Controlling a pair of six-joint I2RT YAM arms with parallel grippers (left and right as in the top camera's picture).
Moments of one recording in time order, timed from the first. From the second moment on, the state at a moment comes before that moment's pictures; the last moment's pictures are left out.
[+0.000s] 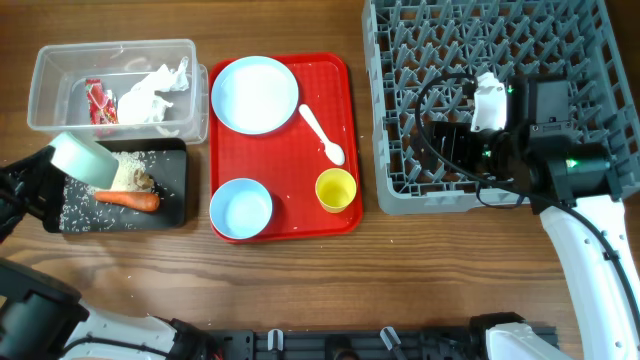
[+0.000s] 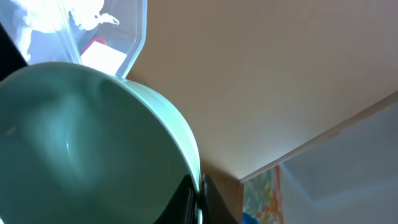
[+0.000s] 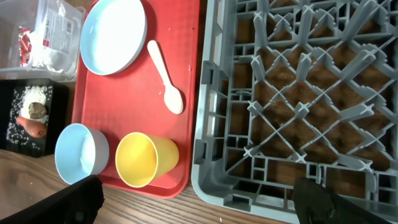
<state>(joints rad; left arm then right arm) 1.05 1.87 1.36 -1.40 1.49 0.03 0.11 1.25 1.24 -0.96 -0.35 0.18</state>
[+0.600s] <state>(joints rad) -0.16 1.62 1.37 -0.87 0.58 -0.17 0.11 1.25 1.24 -0.95 -0.34 0.18</state>
